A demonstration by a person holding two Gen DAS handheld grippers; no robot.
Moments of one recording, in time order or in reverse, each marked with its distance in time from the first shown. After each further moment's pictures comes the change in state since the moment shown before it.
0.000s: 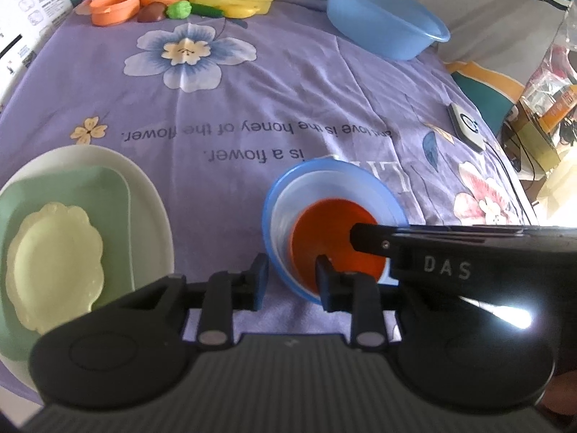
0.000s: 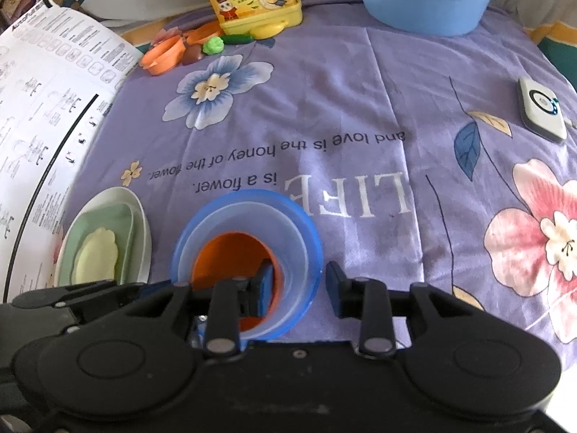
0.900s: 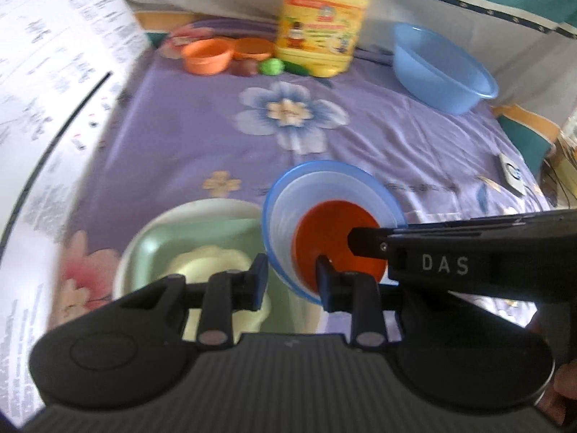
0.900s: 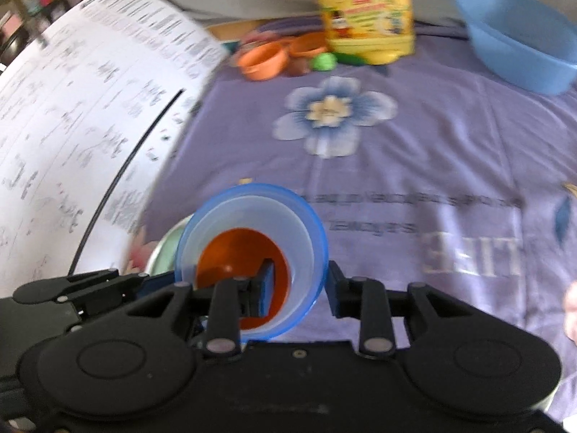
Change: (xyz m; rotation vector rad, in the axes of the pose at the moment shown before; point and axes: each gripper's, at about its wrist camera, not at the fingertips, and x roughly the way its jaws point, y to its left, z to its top) left arm -0.085 0.071 0.015 -0.051 -0.102 0.175; right arm -0.011 0.102 0.036 -0.143 0.009 0.155
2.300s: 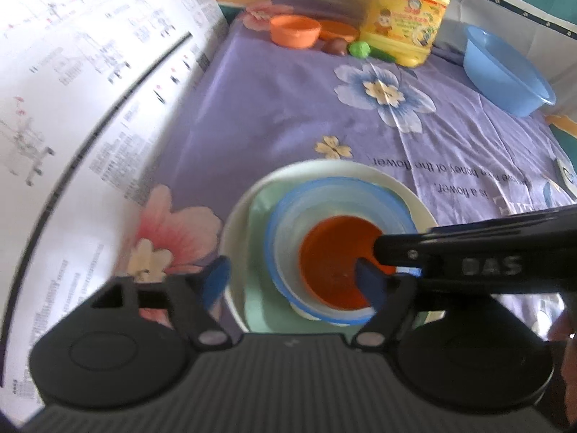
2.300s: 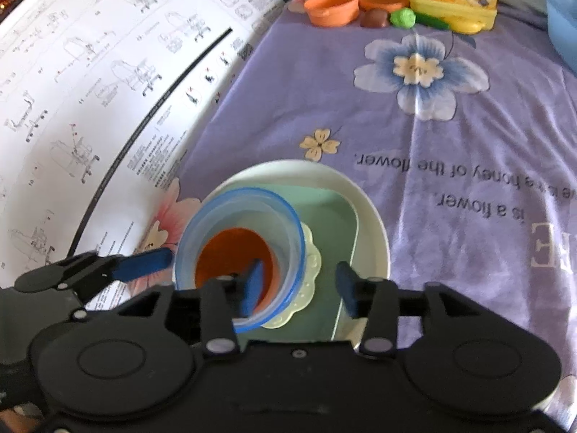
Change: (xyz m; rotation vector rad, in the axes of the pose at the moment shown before) left arm 0.009 0.079 -0.036 -0.081 -0.002 0.117; right arm 0.056 0.070 -0.010 -0.081 0.112 0.029
